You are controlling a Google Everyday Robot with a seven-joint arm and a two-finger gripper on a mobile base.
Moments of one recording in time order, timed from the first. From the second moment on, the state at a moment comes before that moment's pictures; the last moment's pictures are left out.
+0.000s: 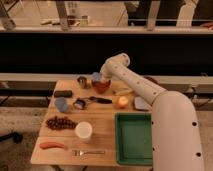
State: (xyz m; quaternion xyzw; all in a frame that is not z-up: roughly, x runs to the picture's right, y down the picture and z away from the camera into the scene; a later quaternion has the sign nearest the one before) arm -0.011 -0.102 0.952 -0.06 -0.17 -0.02 0.98
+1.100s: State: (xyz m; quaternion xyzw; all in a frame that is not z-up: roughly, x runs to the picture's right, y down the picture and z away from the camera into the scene) arm -0.021 -0.105 0.949 -0.06 -0.17 -0.03 0.98
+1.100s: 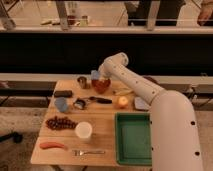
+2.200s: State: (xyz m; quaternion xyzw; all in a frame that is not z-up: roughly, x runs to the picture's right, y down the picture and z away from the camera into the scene) arm -0.017 -0.128 0.900 0.00 -0.18 -0.01 0.98
